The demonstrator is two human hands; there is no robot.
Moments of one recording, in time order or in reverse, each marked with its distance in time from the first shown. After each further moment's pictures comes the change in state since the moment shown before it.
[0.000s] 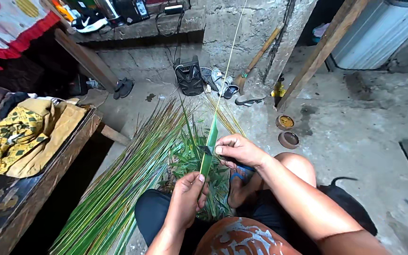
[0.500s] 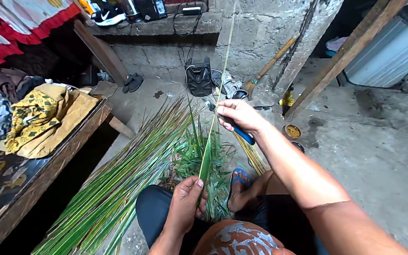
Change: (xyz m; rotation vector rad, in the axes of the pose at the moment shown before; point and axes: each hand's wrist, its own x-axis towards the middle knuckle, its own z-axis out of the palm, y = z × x) left_hand -0.021 -0.015 -0.017 -0.084 0.098 0.010; right_hand 0.079 -0.053 -0.020 -0.087 0.179 -0.026
